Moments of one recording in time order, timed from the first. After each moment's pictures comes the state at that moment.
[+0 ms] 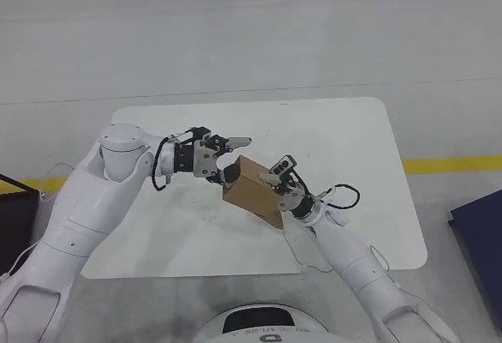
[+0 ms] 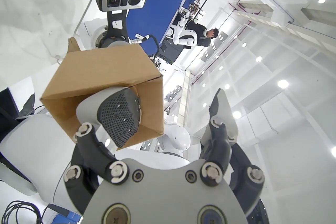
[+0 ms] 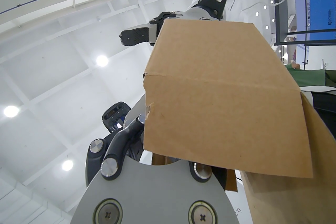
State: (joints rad) left arm 0.86 -1.04 -0.94 -1.47 -0.77 0.66 -1.02; right arm -1.27 -1.42 1.15 -1.07 1.13 -0.11 1.37
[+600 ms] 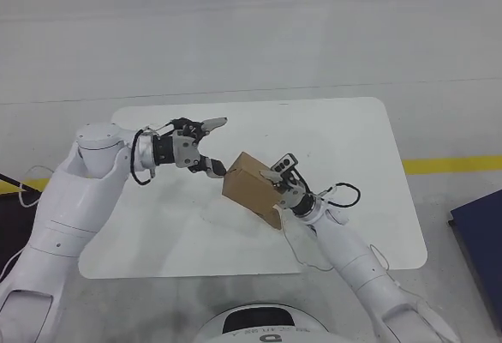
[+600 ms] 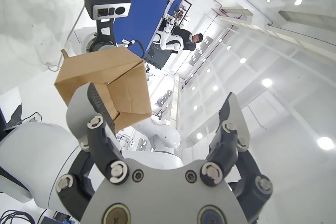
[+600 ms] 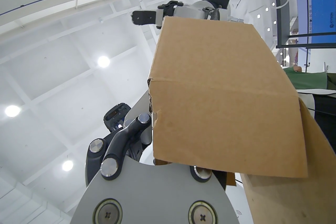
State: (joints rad) left arm 0.92 -1.01 -1.09 -1.45 -0.82 0.61 -1.04; right arm -1.26 -1.42 1.15 -1.05 1.15 -0.12 1.37
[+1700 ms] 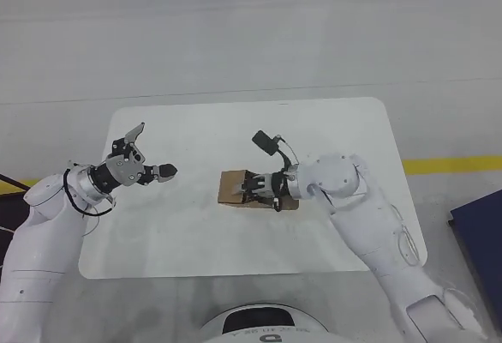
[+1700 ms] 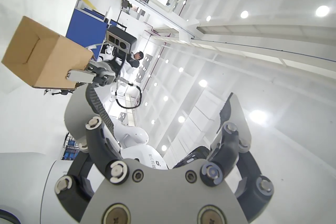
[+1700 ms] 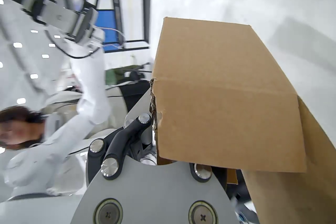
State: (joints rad) left arm 1.27 -0.95 -1.41 -1.41 -1.02 0.39 -1.10; right arm -1.13 -1.29 1.08 -1.74 -0.30 0.44 1.20
